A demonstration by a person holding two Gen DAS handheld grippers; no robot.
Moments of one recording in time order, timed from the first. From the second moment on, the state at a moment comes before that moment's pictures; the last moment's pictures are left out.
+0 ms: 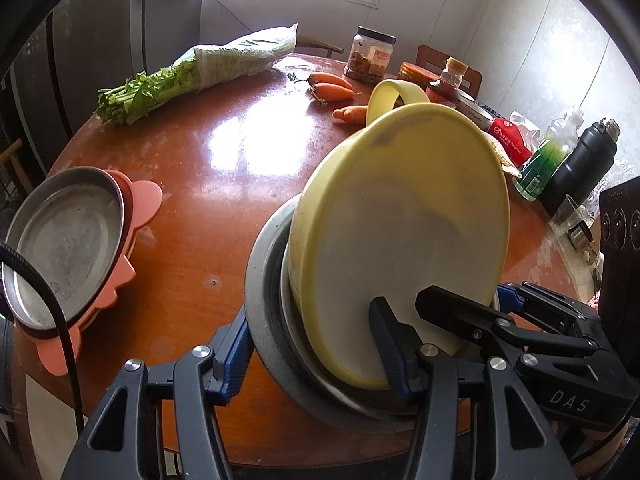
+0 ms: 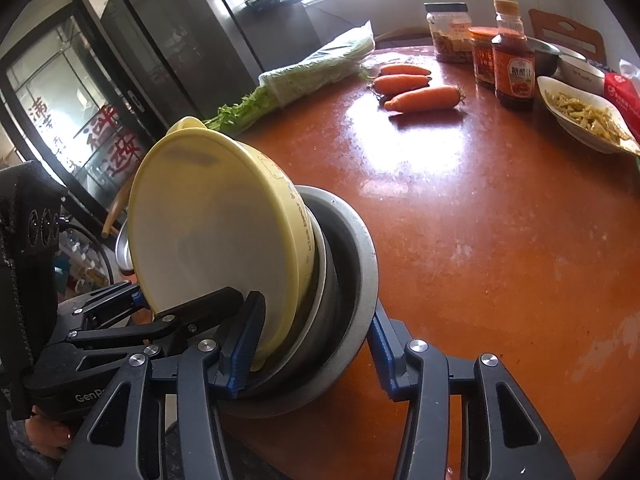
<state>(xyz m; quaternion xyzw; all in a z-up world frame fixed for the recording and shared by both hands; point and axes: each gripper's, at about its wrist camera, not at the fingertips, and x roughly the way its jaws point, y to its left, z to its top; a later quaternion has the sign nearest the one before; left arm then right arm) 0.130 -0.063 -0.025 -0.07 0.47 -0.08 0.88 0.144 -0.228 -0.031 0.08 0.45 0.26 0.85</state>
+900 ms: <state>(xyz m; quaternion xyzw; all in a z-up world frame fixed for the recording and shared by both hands) 0.140 -0.040 0.029 -0.06 0.44 -0.07 0.89 0.160 -0.205 0.018 0.07 0.41 0.28 0.86</state>
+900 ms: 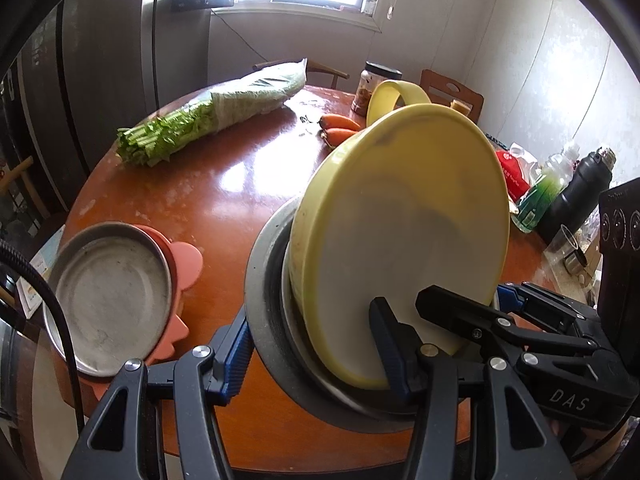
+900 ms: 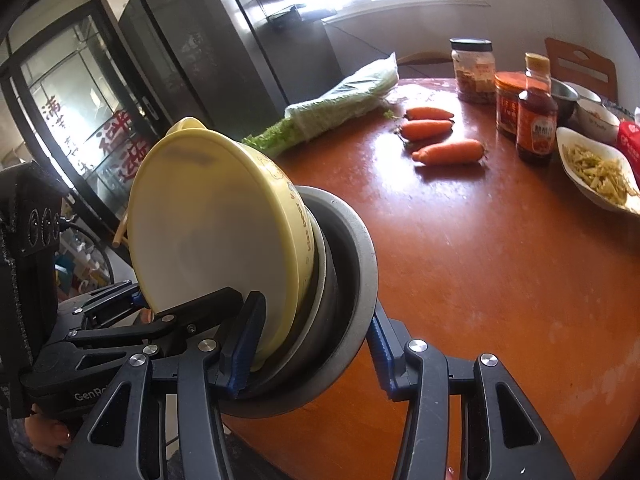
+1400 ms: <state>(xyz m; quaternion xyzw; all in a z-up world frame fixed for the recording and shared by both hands) 0.147 0.014 0.050 -0.07 0.42 -0.05 0.90 0.181 -0.149 0.039 0.05 0.40 0.30 0.86</state>
